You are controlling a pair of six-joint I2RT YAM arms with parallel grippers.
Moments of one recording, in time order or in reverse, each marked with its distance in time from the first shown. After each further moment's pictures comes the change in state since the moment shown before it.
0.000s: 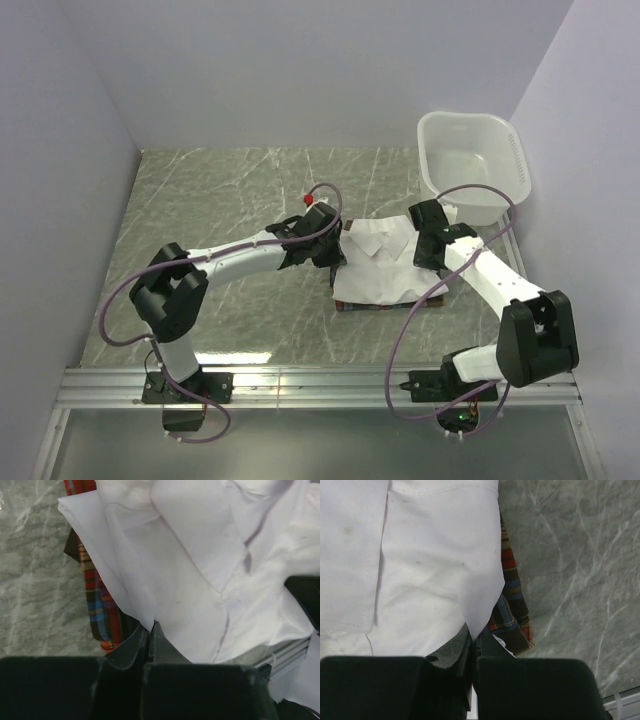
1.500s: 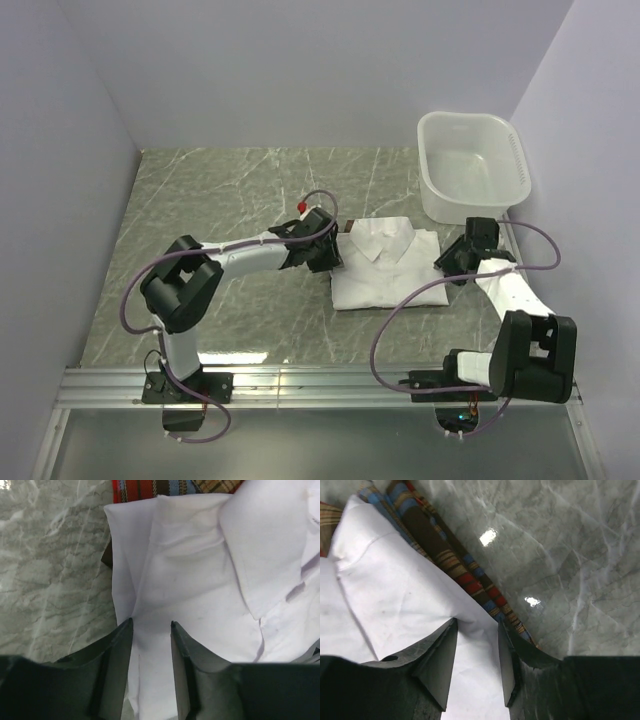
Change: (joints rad) left arm 0.042 0.089 -0.046 0.050 -0.003 -0.031; right arm -0.415 -0.093 -0.234 0.265 -0.389 0.185
